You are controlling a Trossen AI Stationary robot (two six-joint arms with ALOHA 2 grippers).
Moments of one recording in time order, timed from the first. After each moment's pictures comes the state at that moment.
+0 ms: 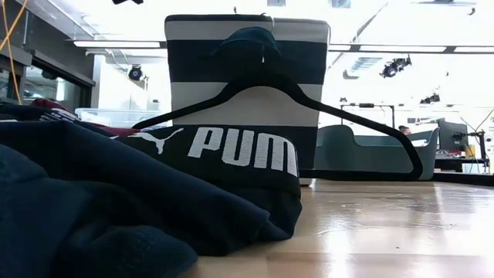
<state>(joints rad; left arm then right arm) -0.05 1.12 1.45 -1.22 -0.12 -0.27 0.81 0.72 0.93 0.21 0.27 0.10</state>
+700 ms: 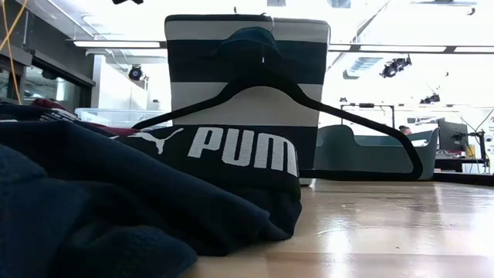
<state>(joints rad) -0.05 1.12 1.45 -1.22 -0.12 -0.27 0.61 0.67 0.93 0.22 0.25 0.11</state>
